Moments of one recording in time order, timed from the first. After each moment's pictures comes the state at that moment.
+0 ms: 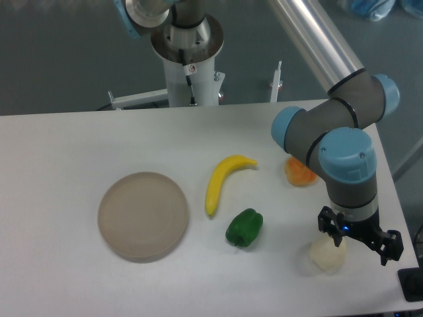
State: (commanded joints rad) arm 2.37 -2.26 -1.14 -0.90 1.72 1.19
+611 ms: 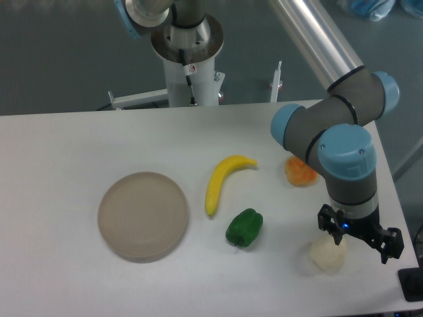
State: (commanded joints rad) arm 2.38 -2.21 -1.17 -0.90 1.73 1.19
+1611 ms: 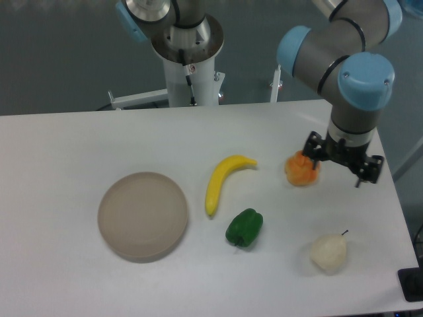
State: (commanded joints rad) arm 2.47 -1.91 -1.51 -1.28 1.48 1.18
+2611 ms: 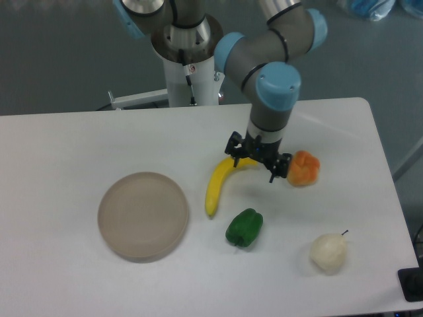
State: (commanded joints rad) arm 2.34 -1.83 -1.95 -0.89 1.49 1.00
